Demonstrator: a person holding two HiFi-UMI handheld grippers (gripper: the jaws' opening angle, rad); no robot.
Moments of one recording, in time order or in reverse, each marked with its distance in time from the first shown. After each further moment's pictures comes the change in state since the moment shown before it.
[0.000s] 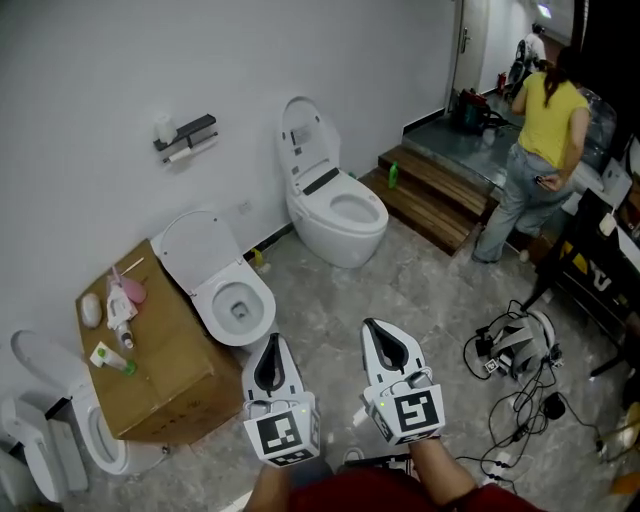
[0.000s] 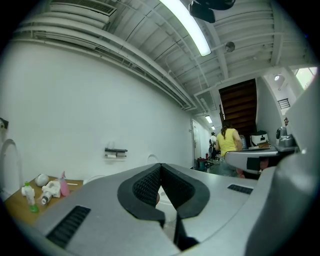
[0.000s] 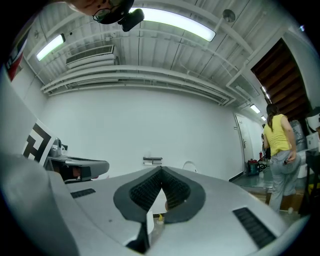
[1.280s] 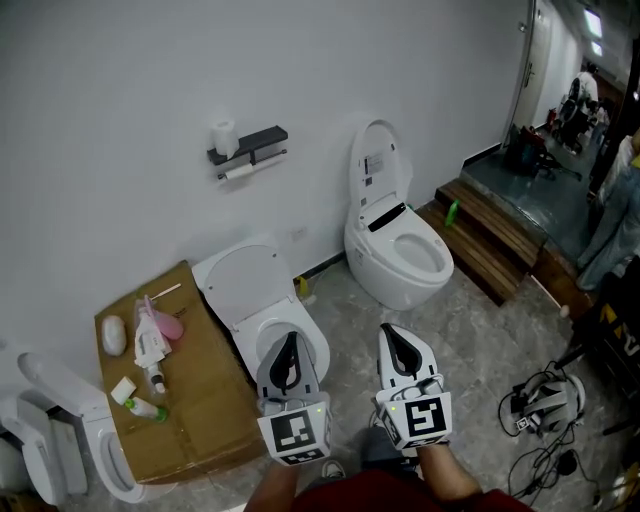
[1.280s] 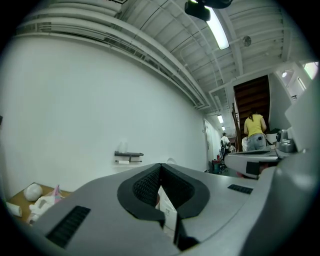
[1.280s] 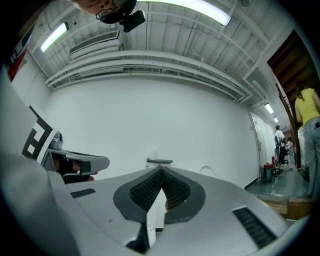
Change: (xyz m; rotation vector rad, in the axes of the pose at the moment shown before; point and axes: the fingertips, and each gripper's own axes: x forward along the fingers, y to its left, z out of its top) left arm 0.222 0.226 0.005 -0.014 -0.027 0.071; right arm 0.317 0.076 -0.019 -0.050 -0.010 0.076
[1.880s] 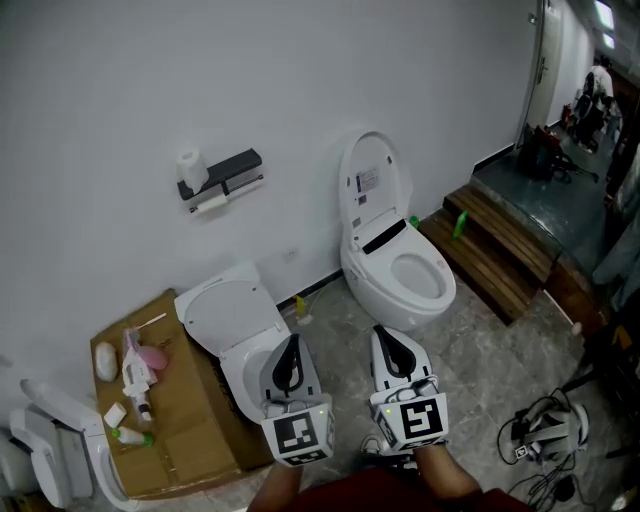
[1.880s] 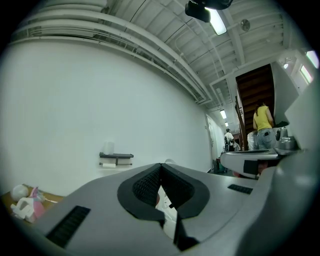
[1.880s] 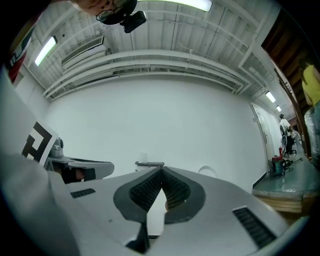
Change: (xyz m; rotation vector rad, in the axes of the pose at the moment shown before) left arm 0.175 -0.093 0.001 0.008 -0.004 0.040; right arm 0.111 -0.157 -0.007 0.073 -0.022 0.066
